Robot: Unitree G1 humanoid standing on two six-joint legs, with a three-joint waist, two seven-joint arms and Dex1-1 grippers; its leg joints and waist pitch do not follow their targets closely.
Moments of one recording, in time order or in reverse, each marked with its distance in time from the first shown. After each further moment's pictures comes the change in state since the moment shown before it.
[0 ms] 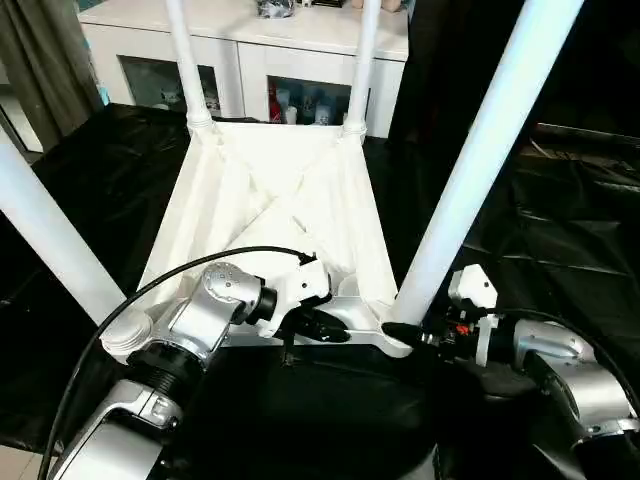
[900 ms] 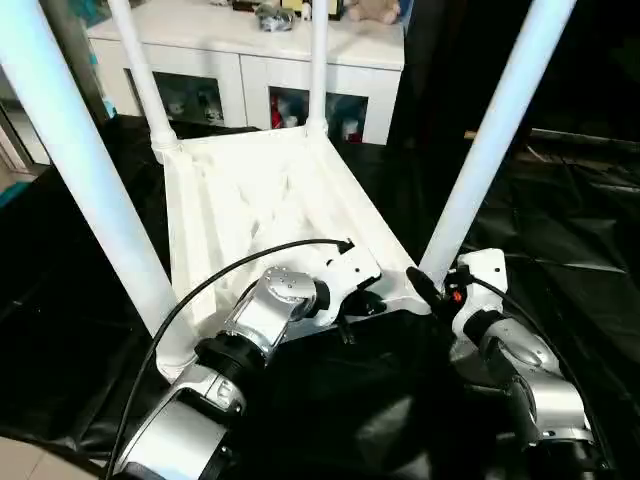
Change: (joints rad) left arm -0.106 -0.234 0.005 0.216 0.081 0.015 0.412; right arm 0.037 0.283 -0.158 -0.038 -0.106 0.070 -0.643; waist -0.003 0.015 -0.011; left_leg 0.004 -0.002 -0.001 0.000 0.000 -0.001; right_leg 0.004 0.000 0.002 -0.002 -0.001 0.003
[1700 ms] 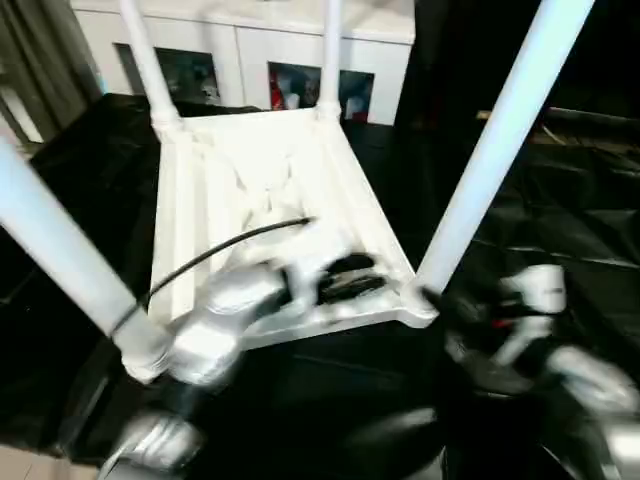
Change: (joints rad) left arm 0.367 0.196 0.134 -0.704 -0.255 0.068 -0.104; right arm 0.197 -0.185 -0.090 -0.304 0.202 0.010 0.272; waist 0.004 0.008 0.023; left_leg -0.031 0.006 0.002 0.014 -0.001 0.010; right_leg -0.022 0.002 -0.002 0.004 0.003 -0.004
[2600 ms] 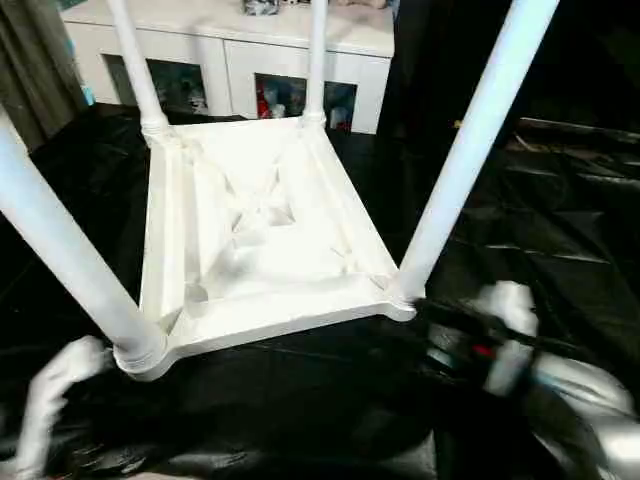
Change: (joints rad) left arm 0.740 0.640 0.538 -0.288 -0.334 0.436 -0.351; right arm -0.035 -0.001 0.180 0.045 0.021 0.015 0.198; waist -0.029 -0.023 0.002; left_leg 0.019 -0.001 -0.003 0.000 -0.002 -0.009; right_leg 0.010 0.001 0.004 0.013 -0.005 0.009
